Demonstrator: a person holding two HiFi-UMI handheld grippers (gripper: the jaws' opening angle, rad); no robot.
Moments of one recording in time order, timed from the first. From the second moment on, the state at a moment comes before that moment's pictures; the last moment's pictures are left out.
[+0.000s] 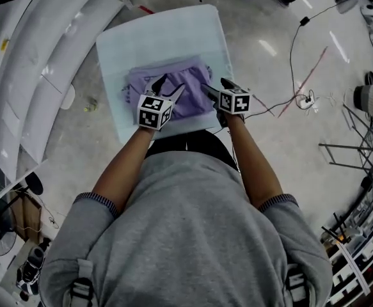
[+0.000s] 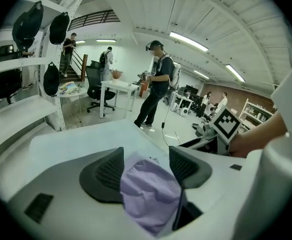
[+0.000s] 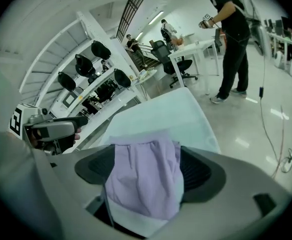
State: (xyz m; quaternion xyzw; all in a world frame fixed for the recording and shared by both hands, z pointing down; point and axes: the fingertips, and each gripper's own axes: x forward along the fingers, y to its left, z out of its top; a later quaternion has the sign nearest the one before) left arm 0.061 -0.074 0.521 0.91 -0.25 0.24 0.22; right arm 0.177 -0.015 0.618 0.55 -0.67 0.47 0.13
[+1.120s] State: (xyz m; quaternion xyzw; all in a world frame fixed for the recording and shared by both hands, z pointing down) left arm 0.086 -0.051 0.596 0.86 -0.30 0.28 0.29; right arm 0.185 -0.023 0.759 0.58 -0.63 0.43 0.29
